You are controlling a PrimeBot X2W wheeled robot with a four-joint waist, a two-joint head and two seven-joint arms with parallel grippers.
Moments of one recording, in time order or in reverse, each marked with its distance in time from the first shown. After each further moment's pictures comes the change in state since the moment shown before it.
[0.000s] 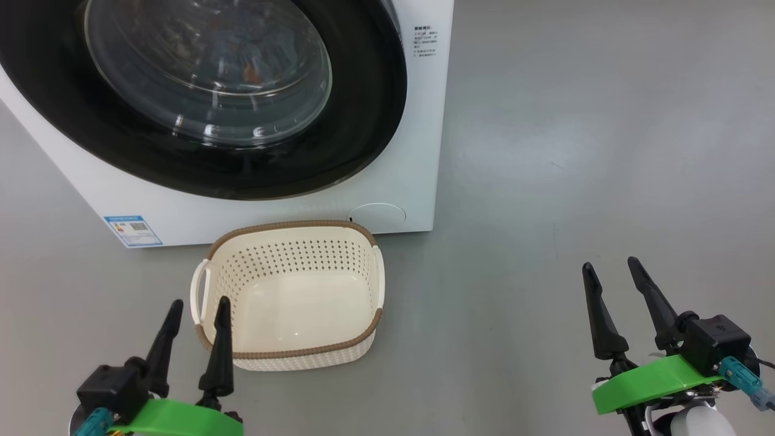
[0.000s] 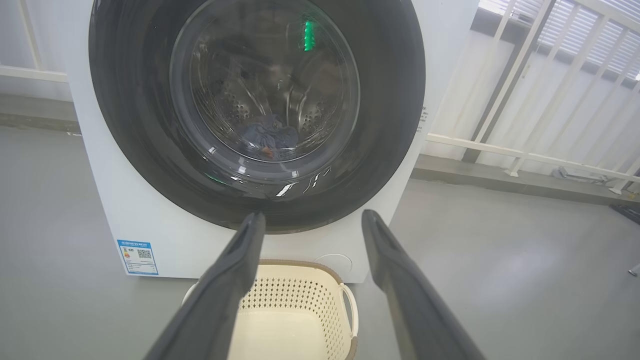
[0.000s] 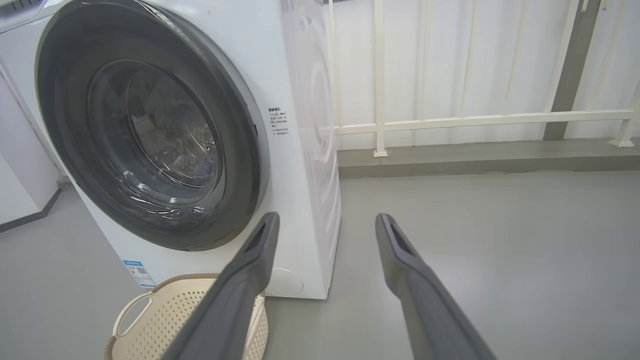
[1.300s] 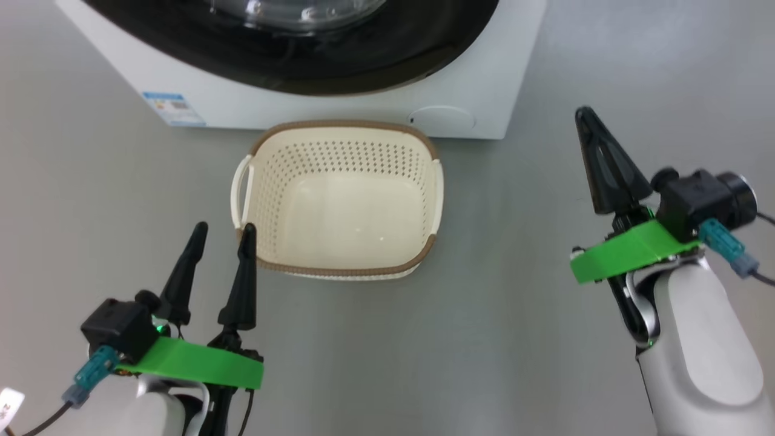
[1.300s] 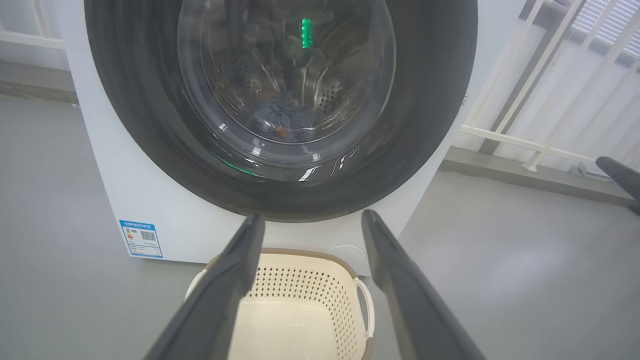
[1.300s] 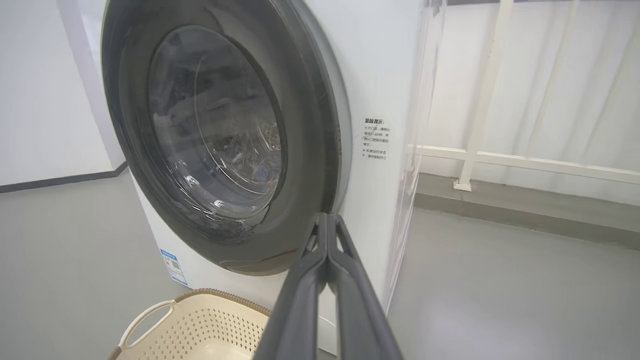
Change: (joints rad) left arm -0.176 0.013 -0.103 -0.045 -0.078 0.000 0.000; right arm -0.416 -0.065 0.114 0.094 -0.107 0.000 0.000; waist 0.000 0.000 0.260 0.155
